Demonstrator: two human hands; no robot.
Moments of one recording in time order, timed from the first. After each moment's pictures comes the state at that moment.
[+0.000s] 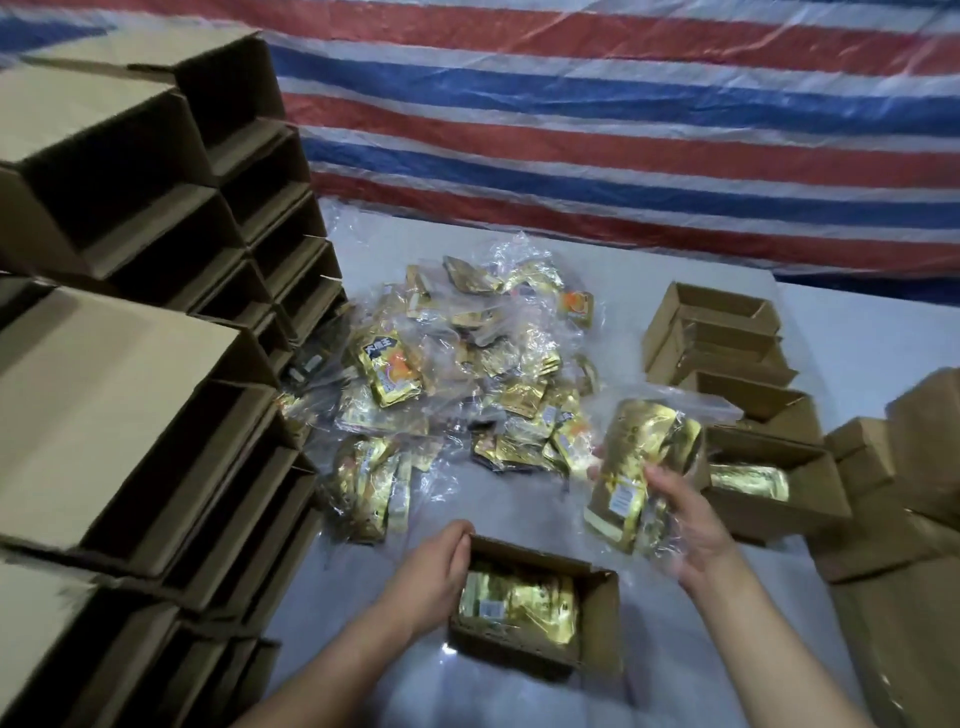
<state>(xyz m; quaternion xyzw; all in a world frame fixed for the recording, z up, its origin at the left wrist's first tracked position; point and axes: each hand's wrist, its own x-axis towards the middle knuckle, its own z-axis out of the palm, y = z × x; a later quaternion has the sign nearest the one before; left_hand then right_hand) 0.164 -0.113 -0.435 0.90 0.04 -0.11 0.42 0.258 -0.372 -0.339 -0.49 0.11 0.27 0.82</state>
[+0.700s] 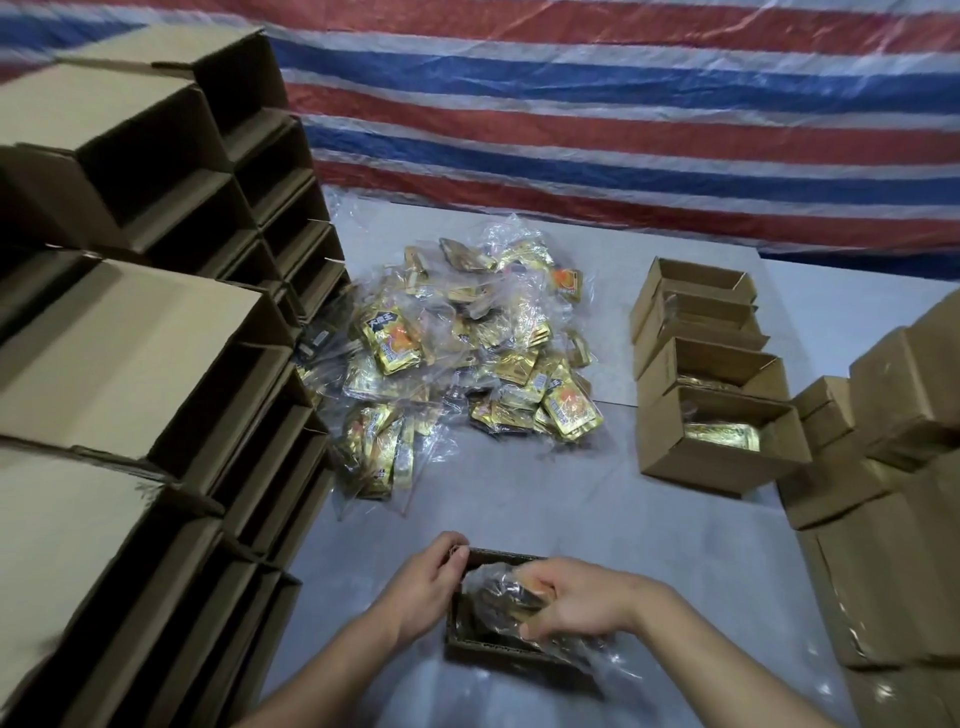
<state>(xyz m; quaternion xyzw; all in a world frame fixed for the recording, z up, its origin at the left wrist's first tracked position) 0.091 -0.125 -0.440 0.84 0.09 -0.14 0.52 0.157 -0.340 -0.352 -0.79 -0.24 0.50 0.27</state>
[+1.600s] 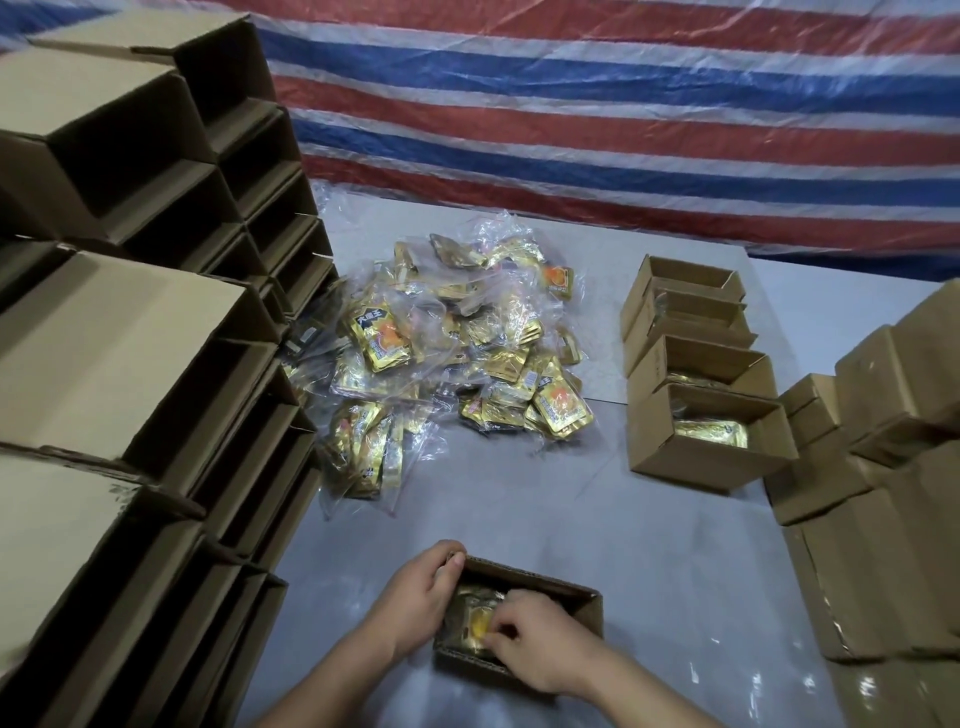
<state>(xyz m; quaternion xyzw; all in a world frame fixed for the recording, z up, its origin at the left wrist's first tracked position) 0.084 -0.134 -0.451 0.85 0.07 -0.10 0.51 0.108 -0.324 -0.408 -0.88 -0.22 0.36 0.20</state>
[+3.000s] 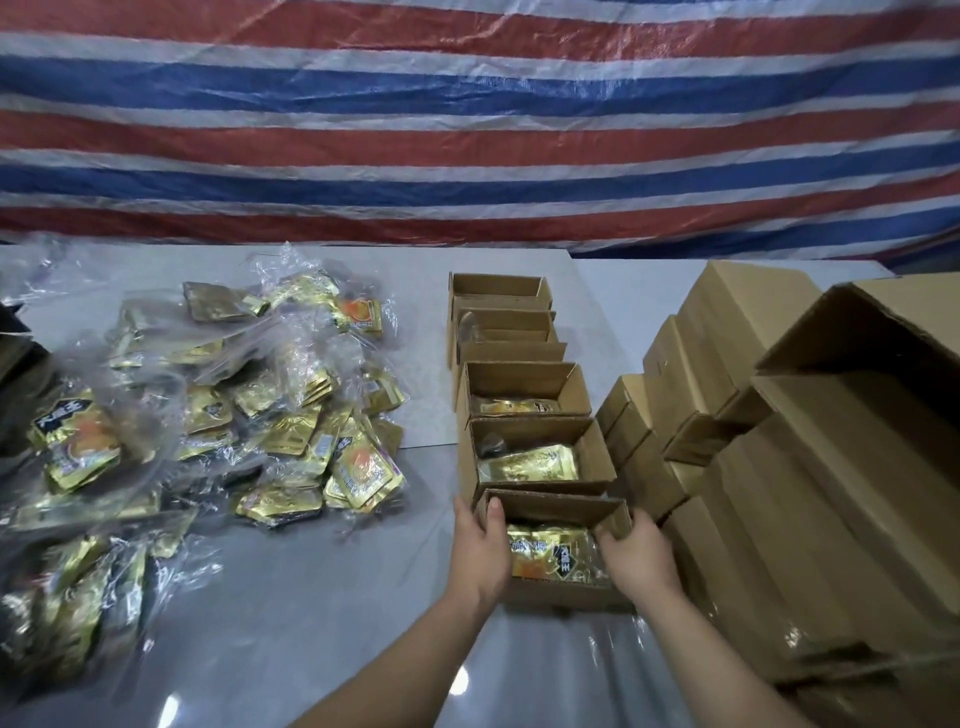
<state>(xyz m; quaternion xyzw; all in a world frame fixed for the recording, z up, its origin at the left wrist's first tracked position) 0.283 -0.431 -0.439 0.73 0.16 -0.15 0.65 0.276 -0.608 -0.423 -0.88 0.31 0.06 0.35</state>
